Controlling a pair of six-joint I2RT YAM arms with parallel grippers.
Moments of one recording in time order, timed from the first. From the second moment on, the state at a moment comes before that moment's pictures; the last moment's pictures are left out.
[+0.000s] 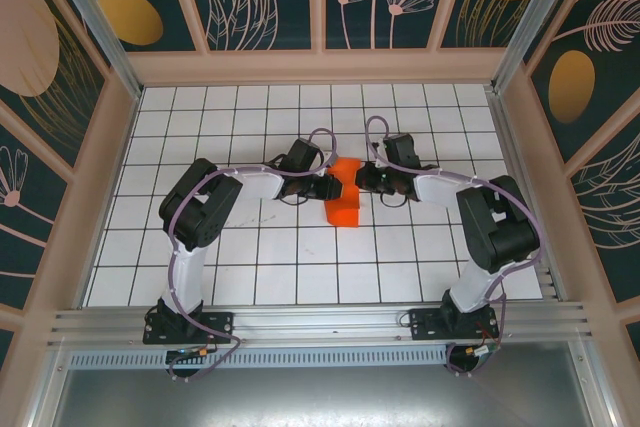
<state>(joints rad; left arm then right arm) -0.64 2.08 1.20 0.00 0.46 -0.47 0.39 1.71 0.88 -0.02 -0.41 0.55</state>
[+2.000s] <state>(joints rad) -0.64 1.82 0.94 0.05 0.53 -0.42 0.40 1.95 1.04 -0.05 -0.47 0.55</state>
